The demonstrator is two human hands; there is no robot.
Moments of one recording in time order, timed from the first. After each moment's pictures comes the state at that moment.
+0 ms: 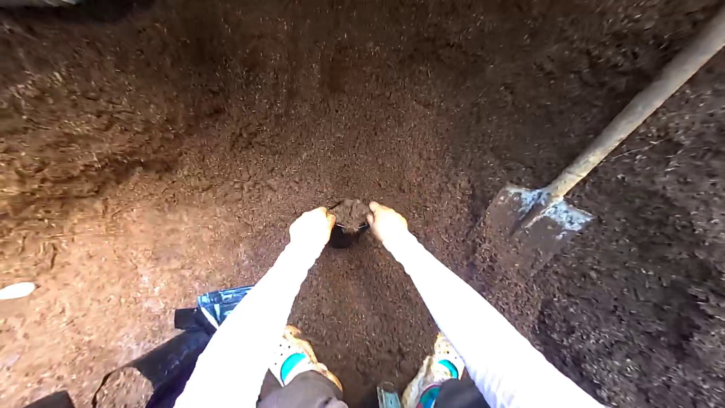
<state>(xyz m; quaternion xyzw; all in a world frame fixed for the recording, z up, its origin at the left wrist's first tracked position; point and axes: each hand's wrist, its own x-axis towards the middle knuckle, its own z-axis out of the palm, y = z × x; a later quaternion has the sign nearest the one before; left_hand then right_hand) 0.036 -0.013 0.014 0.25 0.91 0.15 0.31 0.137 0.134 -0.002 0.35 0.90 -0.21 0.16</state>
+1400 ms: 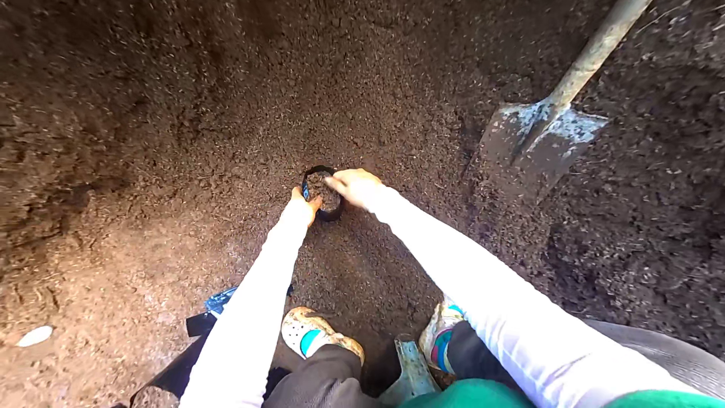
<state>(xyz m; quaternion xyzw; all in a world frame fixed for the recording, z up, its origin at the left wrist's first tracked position) 0.027 0.011 -0.052 0.15 0.86 0.22 0.44 0.130 0.155 -0.023 0.25 0.87 -0.39 0.16</state>
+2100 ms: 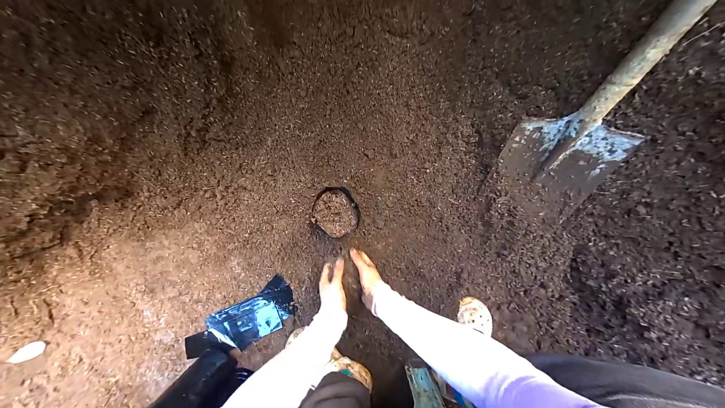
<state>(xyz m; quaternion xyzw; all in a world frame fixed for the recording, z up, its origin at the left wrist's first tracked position) 0.153 -0.055 -0.135 -0.12 0.74 0.52 0.42 0.200 0.022 -0.137 0.55 0.39 -0.73 -0.03</state>
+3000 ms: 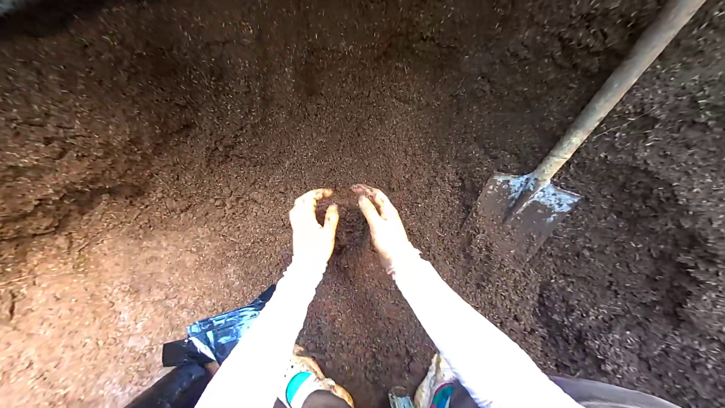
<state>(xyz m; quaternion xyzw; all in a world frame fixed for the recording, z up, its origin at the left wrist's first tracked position) 0.041 -0.008 -0.010 0.29 0.79 0.52 0.14 0.148 0.098 0.025 0.33 0.70 -0.60 -0.20</state>
